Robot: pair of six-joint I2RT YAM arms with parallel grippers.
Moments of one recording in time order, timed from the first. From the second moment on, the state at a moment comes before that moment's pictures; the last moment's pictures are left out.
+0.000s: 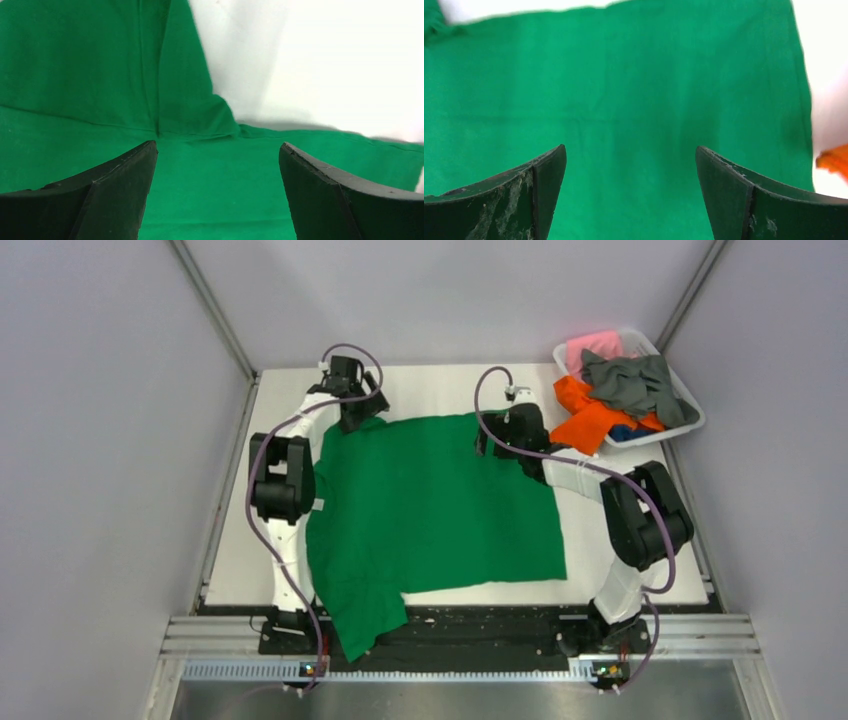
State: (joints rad) left arm -0.15 2.15 1.75 -0.44 0.02 -0.66; right arm 0.43 1.76 1.06 0.16 0.09 0.34
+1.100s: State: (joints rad) left arm -0.15 2.41 1.99 -0.35 -0.09 -0.77; right arm 0.43 1.80 1.01 0.07 0.09 0.34
